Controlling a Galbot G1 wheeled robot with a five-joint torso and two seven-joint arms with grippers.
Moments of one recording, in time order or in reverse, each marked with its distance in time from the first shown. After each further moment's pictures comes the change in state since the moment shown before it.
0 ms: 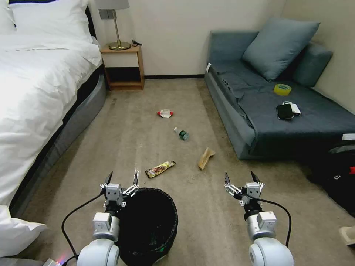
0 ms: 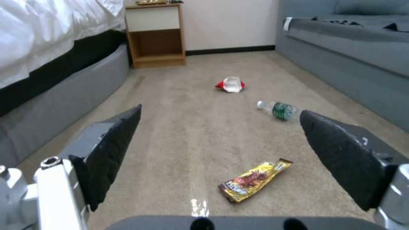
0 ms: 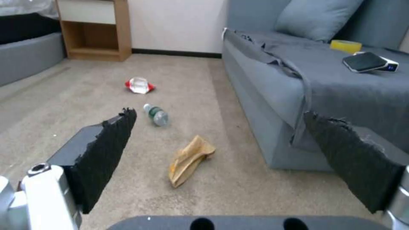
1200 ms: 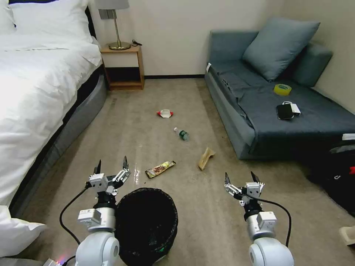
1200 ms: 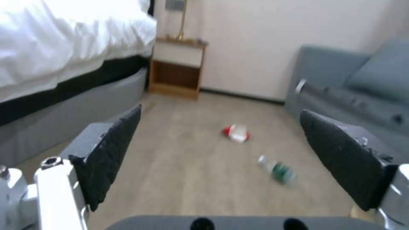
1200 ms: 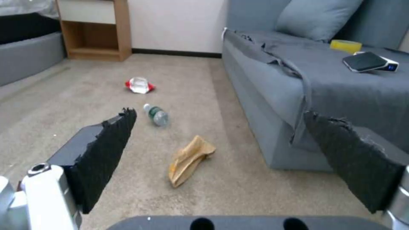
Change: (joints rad) left arm -0.015 0.009 -0.002 -0.066 -0.194 -0.050 -0.119; right arm 0.000 0.000 0.000 0.000 0.000 0.000 0.000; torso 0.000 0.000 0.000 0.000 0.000
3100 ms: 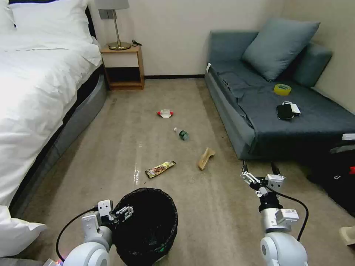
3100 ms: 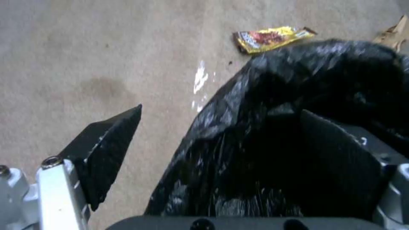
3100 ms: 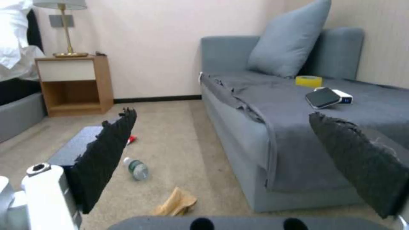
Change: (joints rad) left arm 0.087 0.073 -0.004 -0.080 -0.283 0.693 -0.177; right arm 0.030 -0.017 0.082 0.017 0.136 0.119 0.022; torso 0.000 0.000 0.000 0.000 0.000
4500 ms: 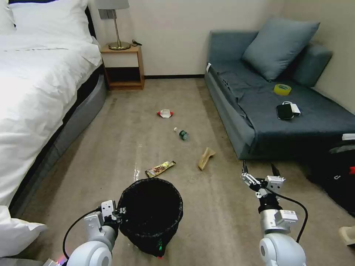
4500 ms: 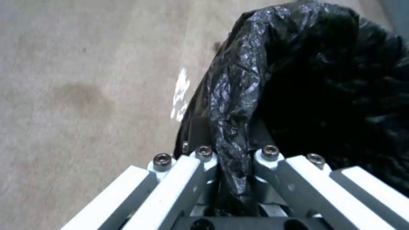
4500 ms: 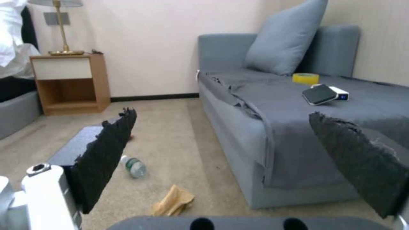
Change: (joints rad) left arm -0.015 -0.009 0.008 0.022 -0.009 -0.085 0.052; right arm -0.002 0.006 -0.002 -0.008 -0.007 0.004 0.010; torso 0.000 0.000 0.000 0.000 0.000
